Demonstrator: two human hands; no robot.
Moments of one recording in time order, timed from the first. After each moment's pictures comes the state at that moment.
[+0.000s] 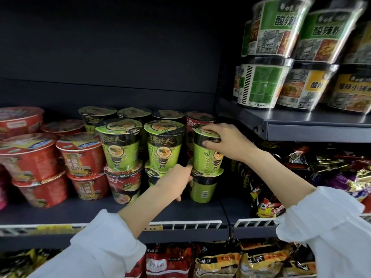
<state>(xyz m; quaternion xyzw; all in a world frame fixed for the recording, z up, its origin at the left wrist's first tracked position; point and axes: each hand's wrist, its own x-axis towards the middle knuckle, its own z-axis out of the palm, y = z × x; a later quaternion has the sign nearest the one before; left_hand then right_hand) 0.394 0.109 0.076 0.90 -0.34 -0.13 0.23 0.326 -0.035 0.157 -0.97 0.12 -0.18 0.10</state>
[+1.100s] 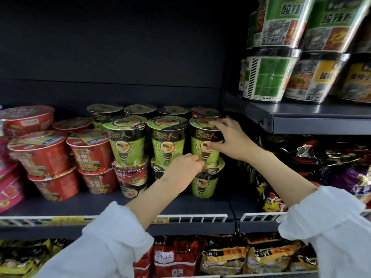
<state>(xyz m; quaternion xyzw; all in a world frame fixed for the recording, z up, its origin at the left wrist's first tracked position) 0.399 0.108 0.070 0.82 -0.54 0.21 0.00 0.327 -0.034 0.141 -0.97 0.10 -0.20 0.10</state>
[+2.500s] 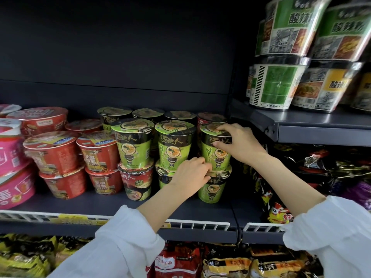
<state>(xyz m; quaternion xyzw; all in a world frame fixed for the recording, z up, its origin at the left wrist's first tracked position) 0.392 0.100 0.071 0.83 -0.51 0.18 0.11 0.325 -0.038 0.148 -0.95 0.14 -0.23 0.13</state>
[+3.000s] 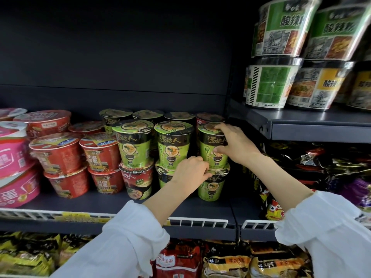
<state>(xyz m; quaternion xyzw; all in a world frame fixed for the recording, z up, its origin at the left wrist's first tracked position) 0.385 0.097 0.075 0.86 -0.47 0.18 0.11 0.321 -0.036 0.146 -0.96 0.10 -0.21 0.13</state>
